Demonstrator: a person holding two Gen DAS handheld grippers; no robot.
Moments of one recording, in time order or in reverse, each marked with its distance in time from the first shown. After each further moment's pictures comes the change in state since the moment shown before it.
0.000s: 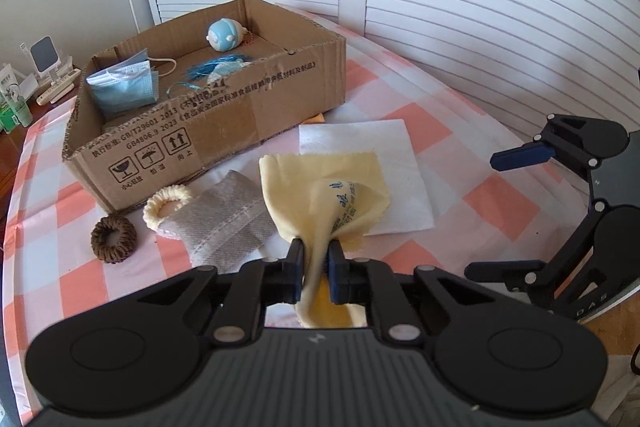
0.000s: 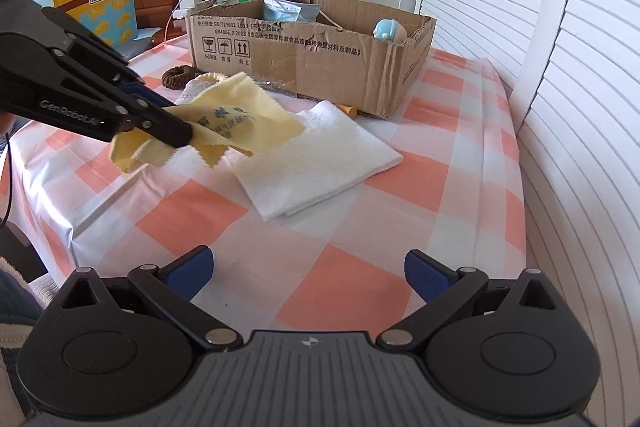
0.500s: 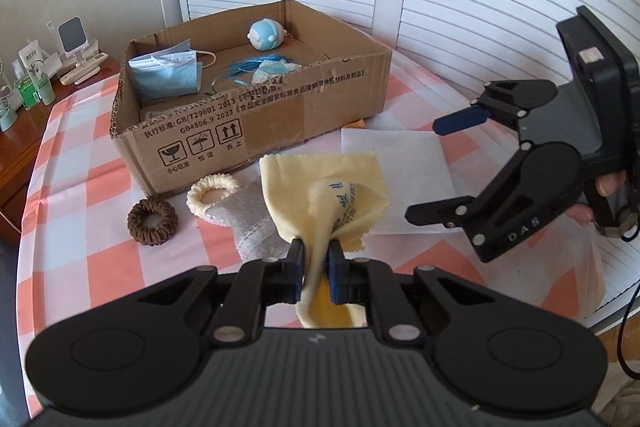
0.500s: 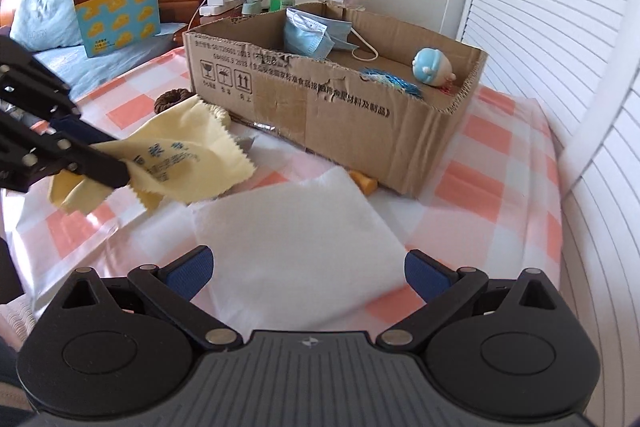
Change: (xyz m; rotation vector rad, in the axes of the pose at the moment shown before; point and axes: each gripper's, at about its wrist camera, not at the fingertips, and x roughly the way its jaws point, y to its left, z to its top) left arm -0.015 0.033 -0.008 -0.083 -0.023 0.015; right arm 0.063 -0.015 0.069 -0.111 0.009 0.098
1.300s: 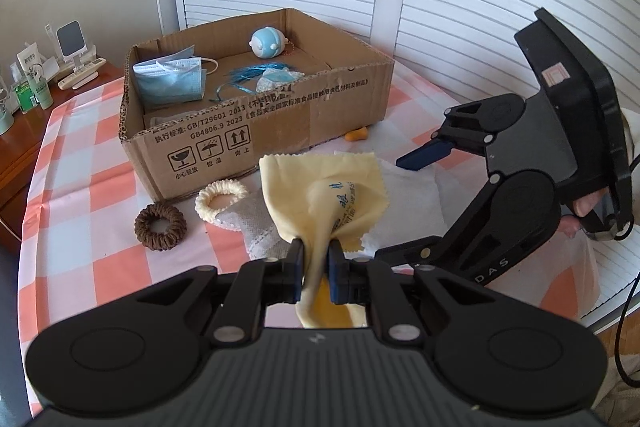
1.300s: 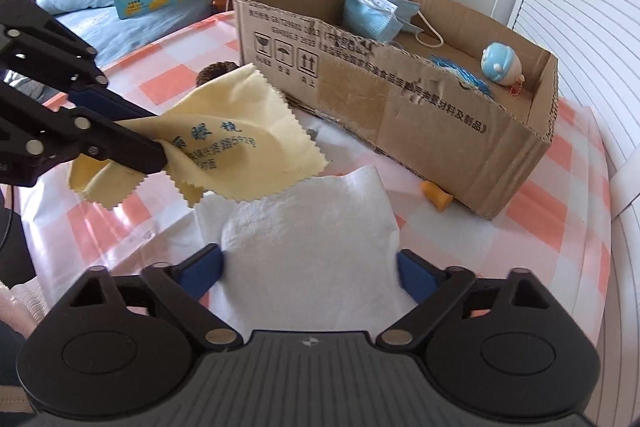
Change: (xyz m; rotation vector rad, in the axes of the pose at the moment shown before) left arm -0.006 0.012 -0.002 0.001 -0.027 -0.027; right arm 0.017 0.036 0.019 -0.086 0.108 0.085
